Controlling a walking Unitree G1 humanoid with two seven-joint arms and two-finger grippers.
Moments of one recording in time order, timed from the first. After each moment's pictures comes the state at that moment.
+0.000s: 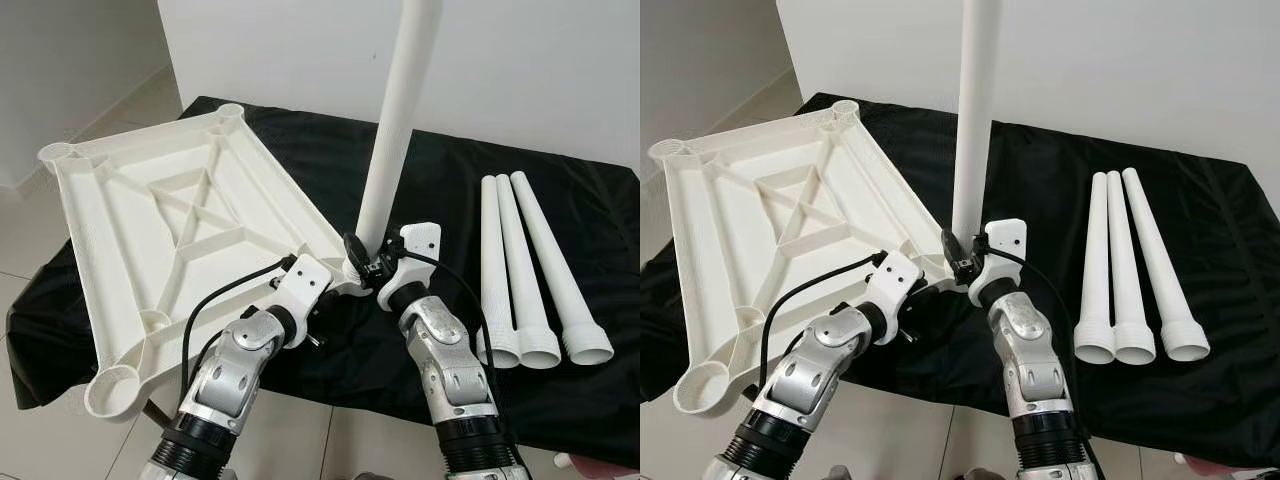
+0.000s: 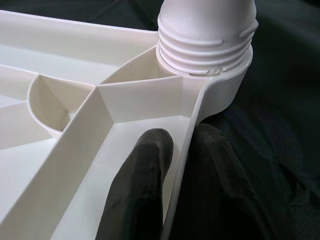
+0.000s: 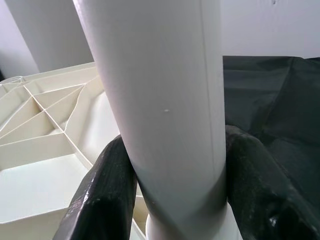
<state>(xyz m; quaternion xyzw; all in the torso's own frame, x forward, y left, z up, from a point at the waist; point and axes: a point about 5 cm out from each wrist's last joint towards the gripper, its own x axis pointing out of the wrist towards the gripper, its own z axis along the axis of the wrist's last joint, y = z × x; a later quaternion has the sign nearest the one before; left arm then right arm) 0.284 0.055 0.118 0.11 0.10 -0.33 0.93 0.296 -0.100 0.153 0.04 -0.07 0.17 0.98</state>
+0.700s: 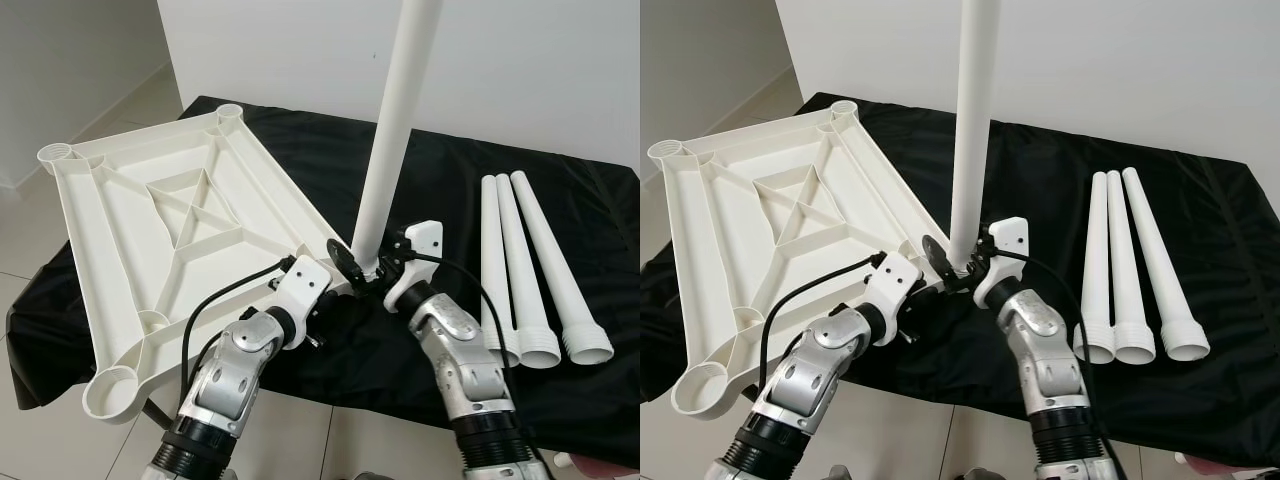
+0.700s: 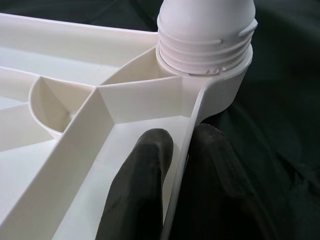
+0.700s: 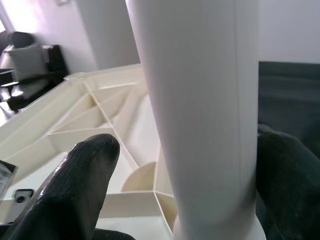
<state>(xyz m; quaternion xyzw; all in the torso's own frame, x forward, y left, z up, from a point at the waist) 0.279 0.059 0.116 0.12 0.10 -0.33 0.93 0.295 -0.111 0.161 0.03 -0.08 0.31 0.95</state>
